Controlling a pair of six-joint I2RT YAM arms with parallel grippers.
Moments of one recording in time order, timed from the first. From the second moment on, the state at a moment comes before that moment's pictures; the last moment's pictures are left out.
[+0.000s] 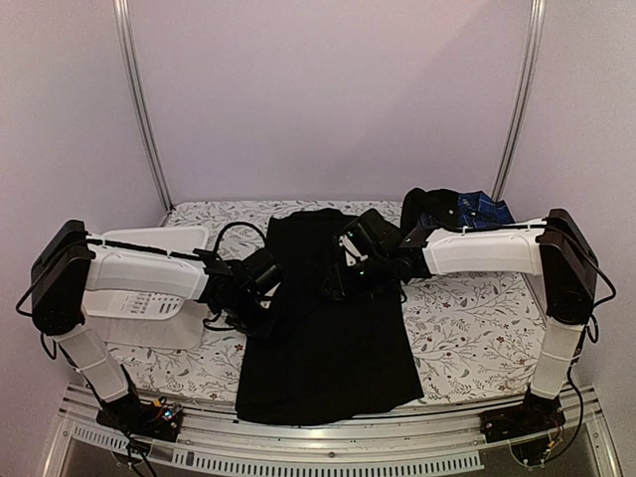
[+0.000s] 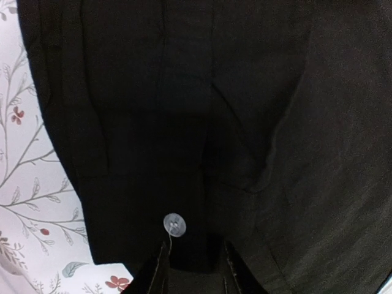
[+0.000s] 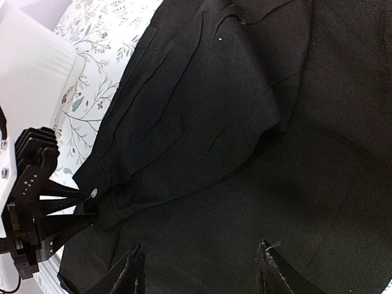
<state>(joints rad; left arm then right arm) -0.88 1.68 0.99 -0.56 -0.09 -0.49 0.90 1.88 1.34 -0.33 -0.08 0.56</state>
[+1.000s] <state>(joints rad) -0.94 1.78 1.05 -0.60 -0.17 -0.46 0.89 1.85 1.33 -0.33 -0.03 0.57</state>
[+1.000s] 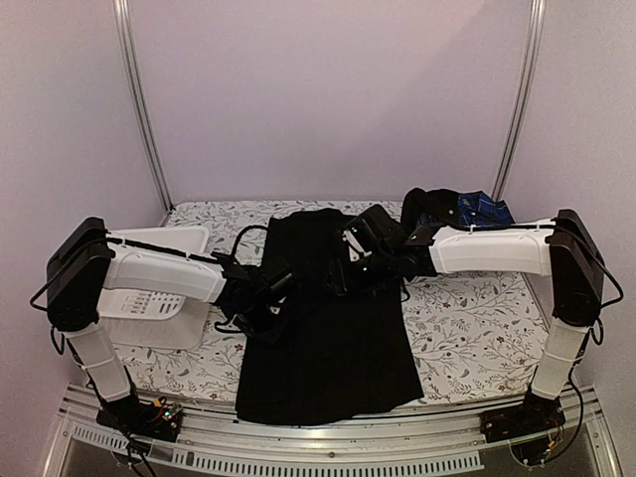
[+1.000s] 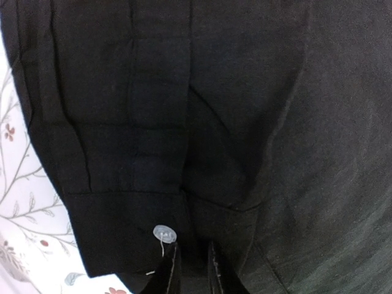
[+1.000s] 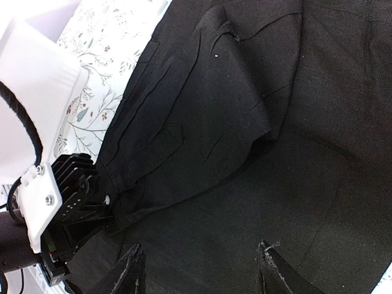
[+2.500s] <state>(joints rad) -0.99 1.86 1.17 -0.74 -0.15 -0.42 0.84 1.79 1.25 -0.26 -0.03 0.60</state>
